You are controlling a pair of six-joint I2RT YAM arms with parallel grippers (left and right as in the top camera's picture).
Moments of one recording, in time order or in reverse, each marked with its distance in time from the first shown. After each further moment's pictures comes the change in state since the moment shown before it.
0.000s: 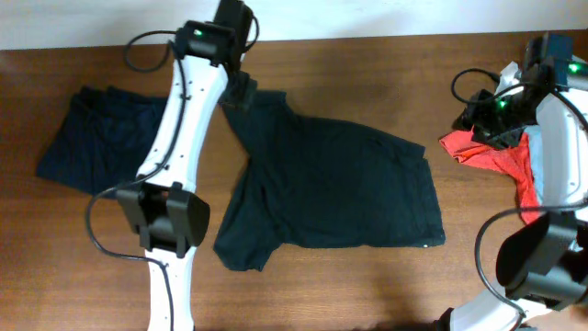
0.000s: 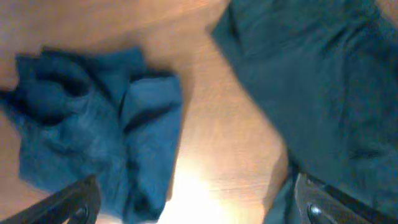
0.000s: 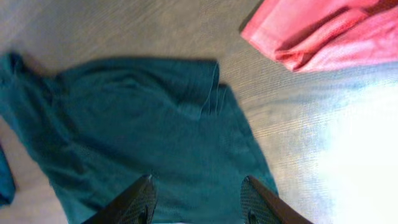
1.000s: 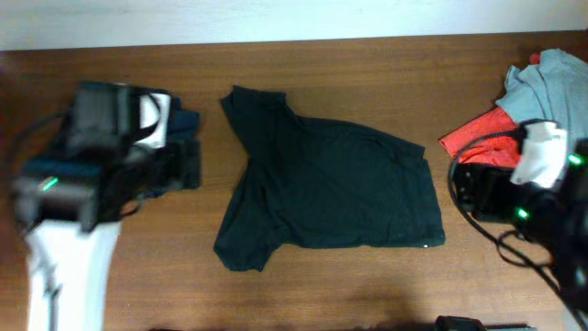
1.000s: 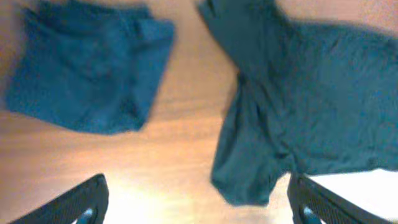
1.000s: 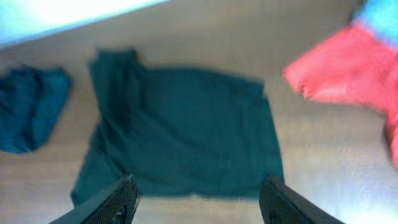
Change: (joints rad) left arm 0.122 -0.935 -0.798 0.137 0.283 -0.040; right arm 0.151 -0.822 -0.301 0.041 0.028 -0.054
